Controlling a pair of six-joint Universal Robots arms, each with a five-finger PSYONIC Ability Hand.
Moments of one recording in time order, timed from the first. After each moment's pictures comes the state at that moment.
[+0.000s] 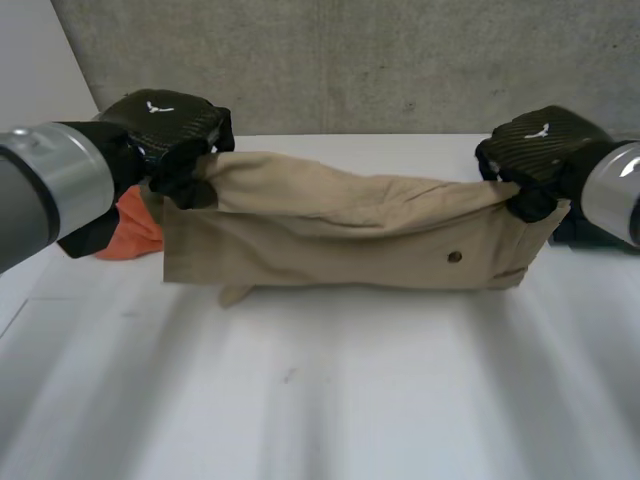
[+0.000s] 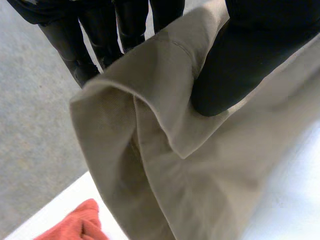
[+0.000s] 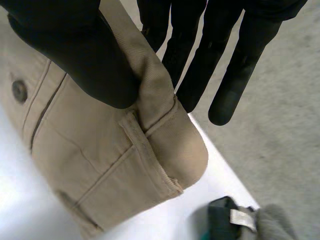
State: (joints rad) left arm 4.30 -1.76 -1.13 2.64 -1.37 3.43; right arm 1.86 -1.35 1.21 0.46 1.34 2.53; left_hand 1.14 1.20 1.18 1.19 1.00; right_hand 1.11 1.18 1.19 1.20 1.01
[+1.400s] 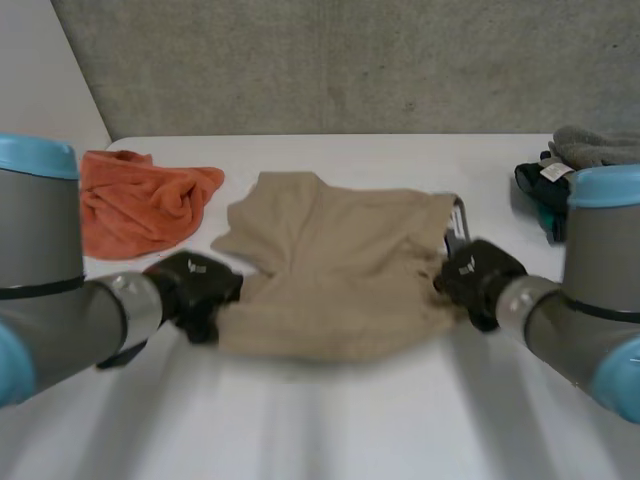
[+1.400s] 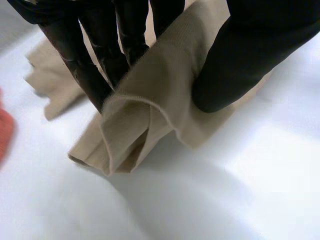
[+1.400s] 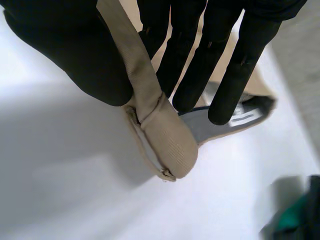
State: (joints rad) left arm 4.33 -1.89 -1.51 2.68 -1.37 3.64; right arm 1.95 -1.18 1.52 0.29 1.45 2.23; left_hand 1.14 1.20 1.19 1.20 1.01; right_hand 1.11 1.18 1.19 1.20 1.02
